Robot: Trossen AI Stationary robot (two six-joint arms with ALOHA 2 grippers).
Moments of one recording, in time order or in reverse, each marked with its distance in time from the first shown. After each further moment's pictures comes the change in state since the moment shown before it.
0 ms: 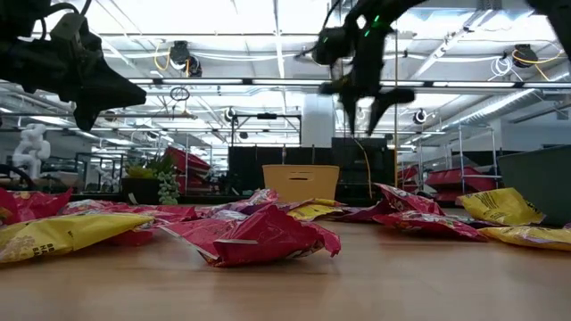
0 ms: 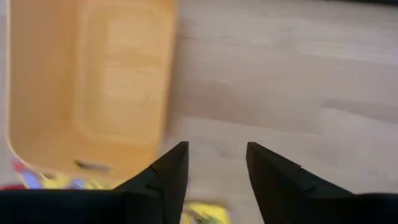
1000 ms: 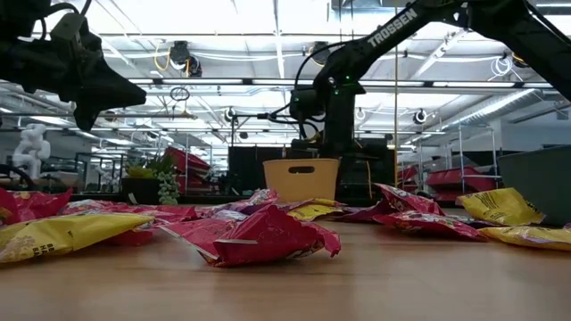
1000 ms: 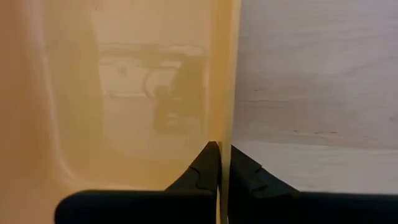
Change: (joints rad) left arm 0.000 0.000 0.000 0.000 0.000 0.000; right arm -0.003 0.339 0.000 0.285 -0.171 0.119
